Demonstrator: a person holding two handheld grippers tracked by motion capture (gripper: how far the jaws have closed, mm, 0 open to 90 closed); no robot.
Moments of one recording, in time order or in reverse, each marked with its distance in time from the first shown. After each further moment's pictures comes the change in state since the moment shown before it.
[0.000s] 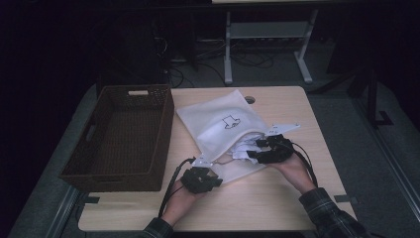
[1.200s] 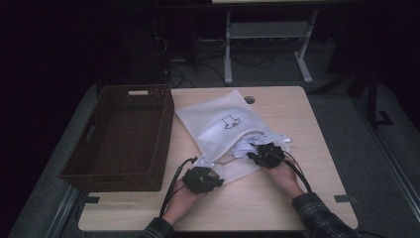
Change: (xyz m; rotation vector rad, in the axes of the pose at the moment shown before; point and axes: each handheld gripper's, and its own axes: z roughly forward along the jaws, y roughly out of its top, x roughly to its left) left arm -0.001 0.001 0.003 0.007 -0.008 0.005; right arm 0.004 -0.022 0.042 0.049 -0.142 -0.049
